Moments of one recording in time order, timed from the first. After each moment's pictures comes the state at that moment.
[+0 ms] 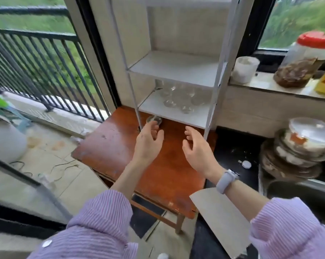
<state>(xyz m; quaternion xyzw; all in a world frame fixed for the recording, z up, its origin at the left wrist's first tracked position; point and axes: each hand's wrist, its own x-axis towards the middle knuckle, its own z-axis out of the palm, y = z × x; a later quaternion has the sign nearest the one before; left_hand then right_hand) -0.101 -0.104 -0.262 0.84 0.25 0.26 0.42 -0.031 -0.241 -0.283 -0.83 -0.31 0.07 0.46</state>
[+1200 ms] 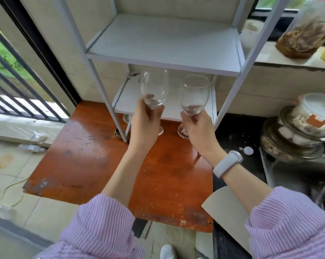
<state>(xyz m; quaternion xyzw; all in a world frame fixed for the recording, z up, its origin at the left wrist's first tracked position) 0.003 -0.029 -0.286 0.76 0.12 0.21 0.61 0.044 -0.161 -0.300 -0.78 -0.16 0.00 0.61</state>
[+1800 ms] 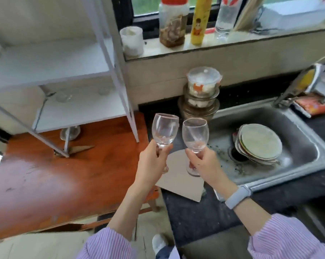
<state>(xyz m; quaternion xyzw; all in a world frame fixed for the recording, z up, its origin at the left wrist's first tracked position) -0.092 -0.231 -0.300 0.83 -0.02 0.00 0.56 -0.104 -0.392 -0.314 -0.81 0.05 -0.01 0.59</state>
